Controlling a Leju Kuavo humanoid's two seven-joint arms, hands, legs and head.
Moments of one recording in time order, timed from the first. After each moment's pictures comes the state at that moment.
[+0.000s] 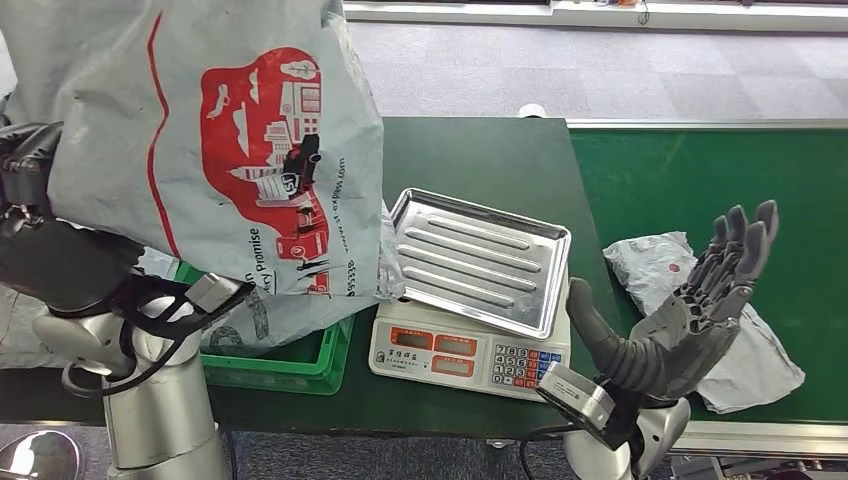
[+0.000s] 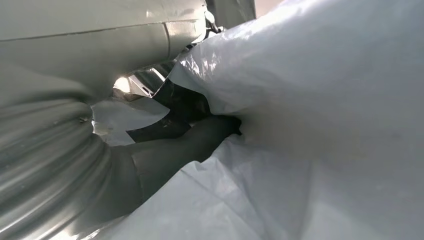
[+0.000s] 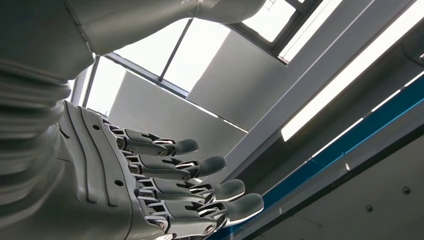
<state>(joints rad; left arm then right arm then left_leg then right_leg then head) -0.40 -0.31 0.13 -1.73 -1.29 0.70 -0.69 -0.01 0.23 0.14 -1.77 0.97 -0.70 -0.59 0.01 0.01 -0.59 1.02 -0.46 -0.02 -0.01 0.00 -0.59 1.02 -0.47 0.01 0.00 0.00</state>
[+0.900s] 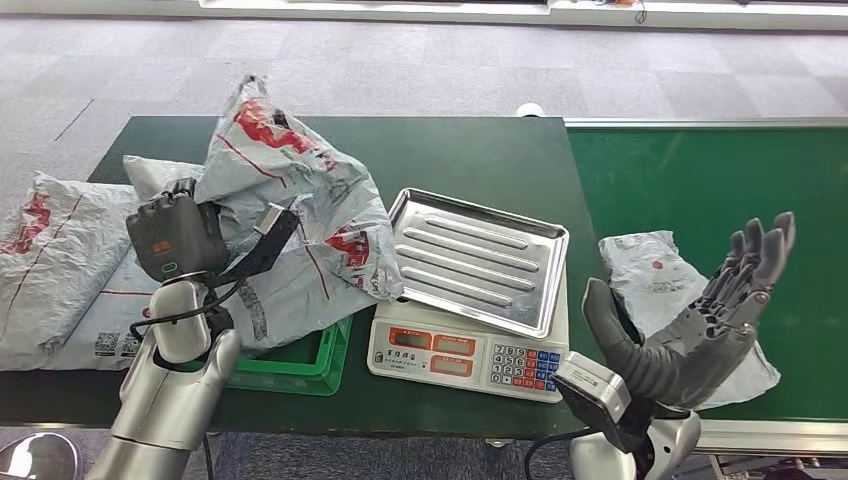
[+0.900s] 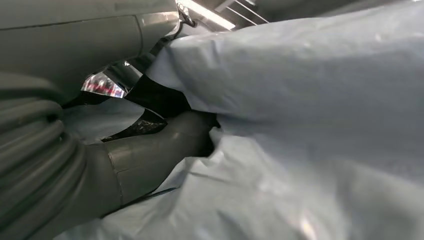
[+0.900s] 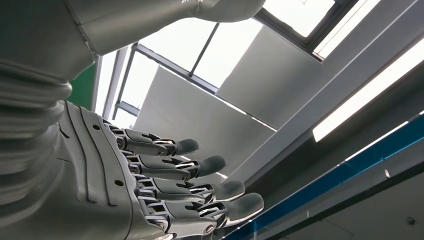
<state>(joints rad) -0.38 0.07 -0.17 -1.20 -1.52 0.34 0.39 0.04 0.22 0.13 -1.82 1.03 -0.70 -0.45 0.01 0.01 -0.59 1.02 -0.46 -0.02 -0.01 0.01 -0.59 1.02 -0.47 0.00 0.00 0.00</state>
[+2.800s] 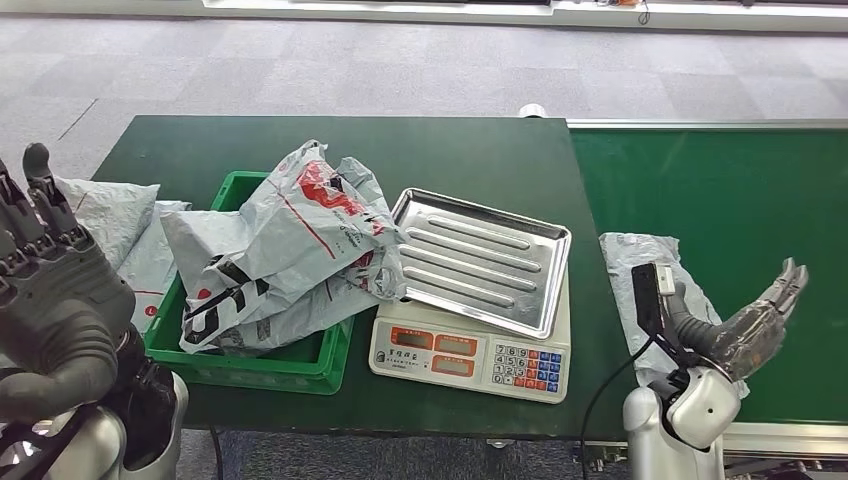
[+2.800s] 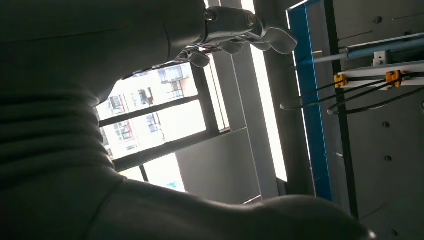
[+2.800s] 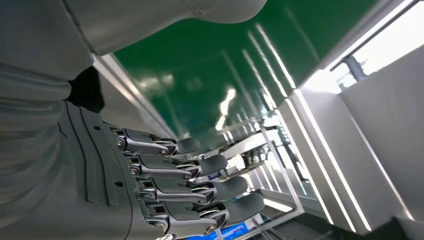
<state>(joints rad) -0.12 -0.09 -0.11 -1.98 -0.06 -0.14 -0.70 -0.18 0.10 -0.33 -1.28 1.55 -0.57 0.25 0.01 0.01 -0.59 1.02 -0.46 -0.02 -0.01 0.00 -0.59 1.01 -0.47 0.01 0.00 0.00</state>
